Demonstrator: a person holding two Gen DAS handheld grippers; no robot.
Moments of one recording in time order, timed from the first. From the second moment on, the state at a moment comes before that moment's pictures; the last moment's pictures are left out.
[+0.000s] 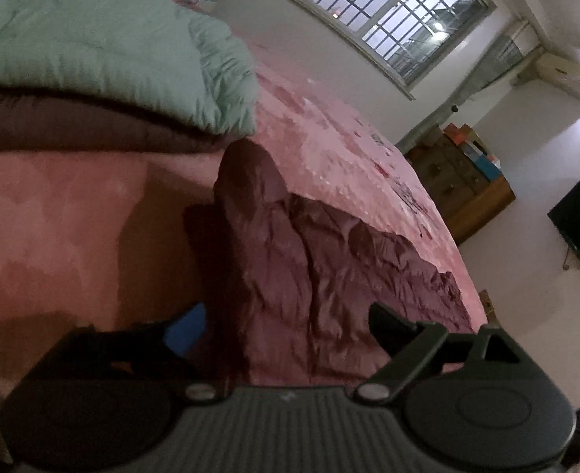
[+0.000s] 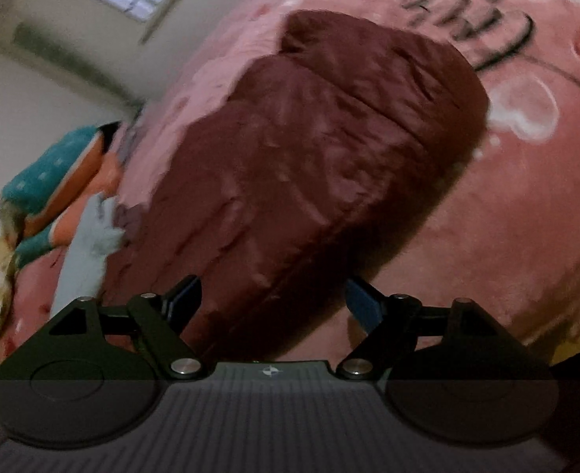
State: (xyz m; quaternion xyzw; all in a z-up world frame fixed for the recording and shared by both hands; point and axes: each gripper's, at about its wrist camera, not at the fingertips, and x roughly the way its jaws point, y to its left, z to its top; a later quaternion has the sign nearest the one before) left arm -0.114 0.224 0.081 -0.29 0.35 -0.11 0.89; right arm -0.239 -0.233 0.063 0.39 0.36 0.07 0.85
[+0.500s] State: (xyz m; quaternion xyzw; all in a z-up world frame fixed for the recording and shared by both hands) left arm -0.040 0.236 0.050 -0.31 0.37 -0.13 0.87; right arm -0.115 -0.386 0.024 0.37 0.36 0.07 0.85
